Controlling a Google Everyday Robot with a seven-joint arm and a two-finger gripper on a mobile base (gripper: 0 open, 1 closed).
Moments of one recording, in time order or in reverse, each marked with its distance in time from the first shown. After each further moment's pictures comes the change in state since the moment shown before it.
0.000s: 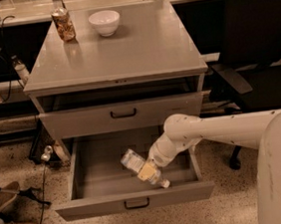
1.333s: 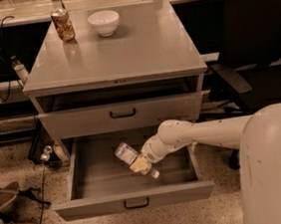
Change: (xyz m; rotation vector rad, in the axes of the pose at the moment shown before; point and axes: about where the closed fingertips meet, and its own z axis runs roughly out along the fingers) arm -0.037 -0.042 0.039 0.105 -0.135 -0.060
